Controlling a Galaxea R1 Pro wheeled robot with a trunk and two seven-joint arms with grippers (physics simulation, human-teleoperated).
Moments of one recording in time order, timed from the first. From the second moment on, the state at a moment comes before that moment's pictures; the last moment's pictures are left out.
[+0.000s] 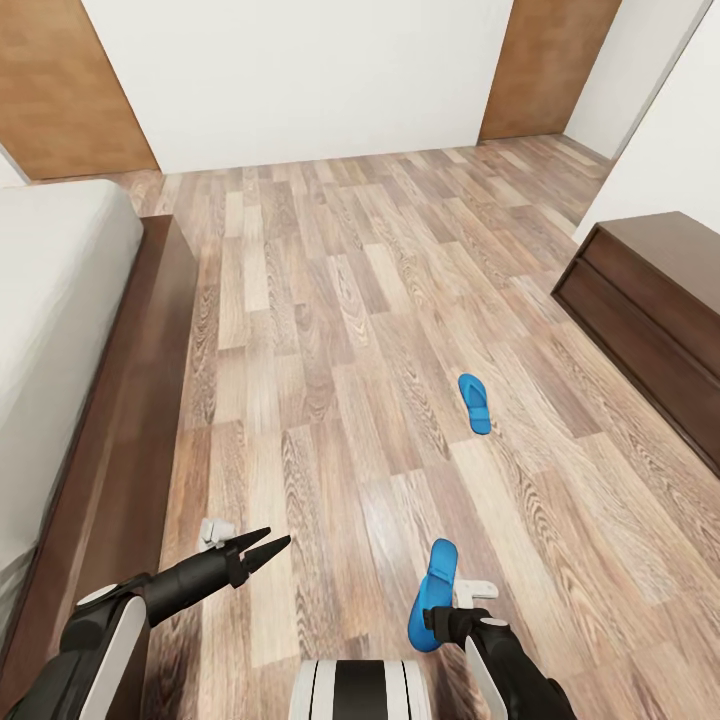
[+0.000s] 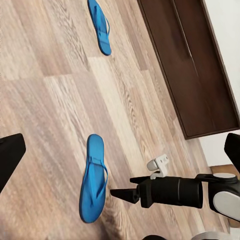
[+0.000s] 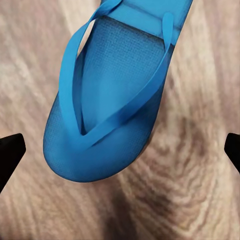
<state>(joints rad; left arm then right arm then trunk) -0.23 0.09 0.17 -1.40 0.31 0.60 -0.97 -0.41 0.10 -0.02 -0.70 0.00 0.36 -0.03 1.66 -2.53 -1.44</state>
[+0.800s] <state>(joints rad) -0.23 0.09 0.17 -1.40 0.31 0.60 -0.97 -0.41 0.10 -0.02 -0.70 0.00 0.36 -0.03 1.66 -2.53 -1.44</state>
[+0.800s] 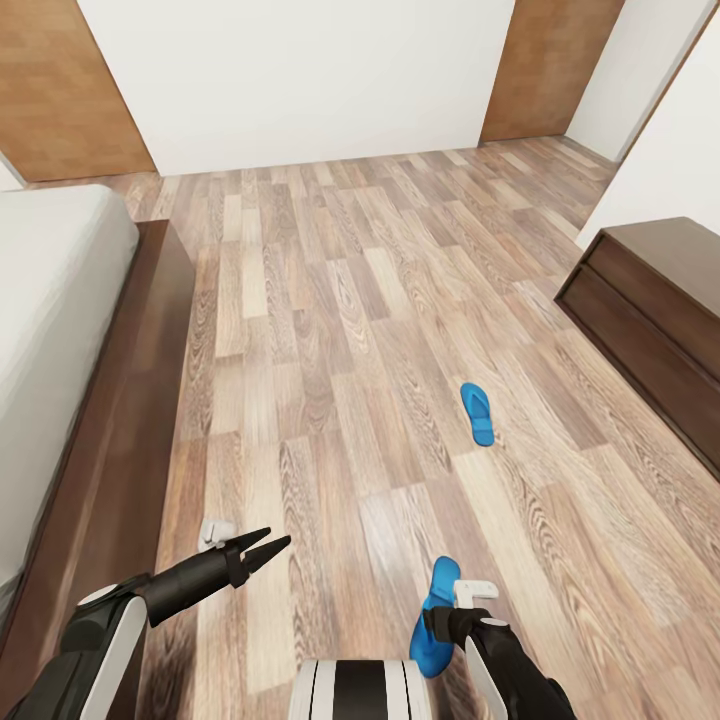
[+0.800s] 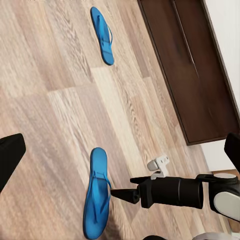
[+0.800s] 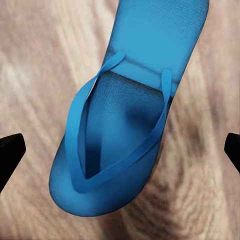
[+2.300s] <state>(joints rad) -0.23 0.09 0.17 -1.40 0.31 0.60 -0.97 -0.41 0.10 -0.02 -0.70 0.00 0.36 -0.03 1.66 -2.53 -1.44</state>
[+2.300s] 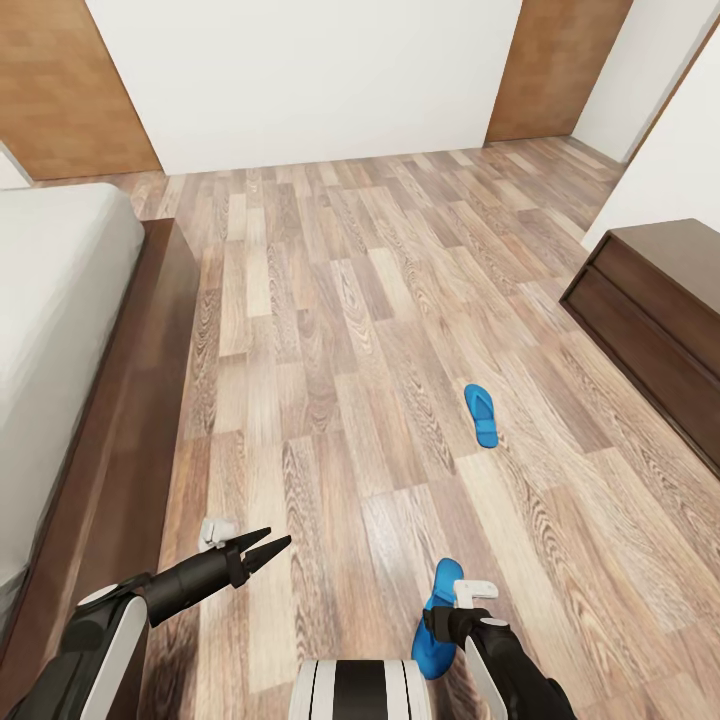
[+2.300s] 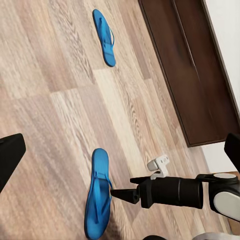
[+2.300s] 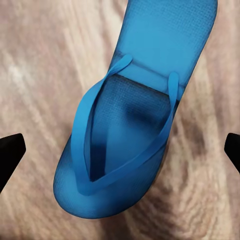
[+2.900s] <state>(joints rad) -0.23 0.09 0.17 -1.38 0.31 0.60 -0.97 -0.41 0.10 -0.02 -0.70 0.00 0.36 -0.03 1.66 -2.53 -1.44</state>
